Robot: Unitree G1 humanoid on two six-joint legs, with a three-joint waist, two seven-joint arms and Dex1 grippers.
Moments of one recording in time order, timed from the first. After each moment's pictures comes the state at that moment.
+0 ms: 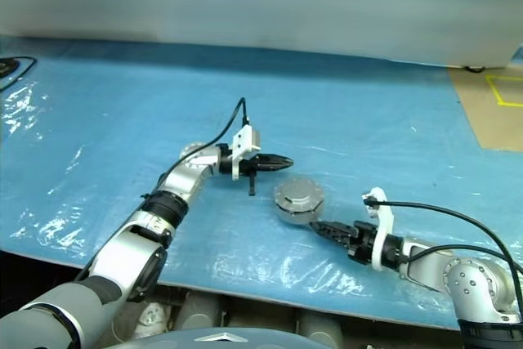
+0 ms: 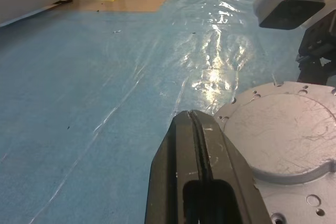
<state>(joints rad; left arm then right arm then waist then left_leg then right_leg) -0.77 0.11 -0.20 0.76 -0.14 -0.23 -1.22 0.14 -0.66 -0.24 -0.31 1.12 1.15 0.49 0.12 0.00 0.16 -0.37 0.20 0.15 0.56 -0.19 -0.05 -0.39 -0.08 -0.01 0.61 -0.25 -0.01</state>
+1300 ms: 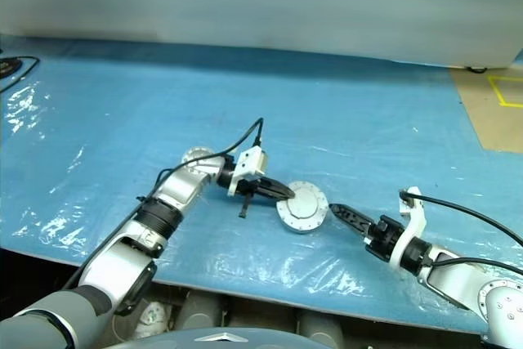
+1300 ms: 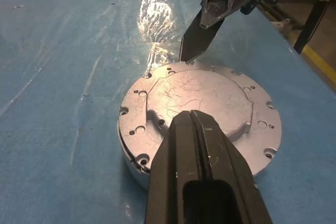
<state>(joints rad) -0.69 0.17 -0.34 0.54 -0.09 -0.10 -1.35 0.23 -0.60 -0.43 -0.35 1.53 1.10 0.11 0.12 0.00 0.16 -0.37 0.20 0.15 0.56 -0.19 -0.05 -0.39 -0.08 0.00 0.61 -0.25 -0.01</state>
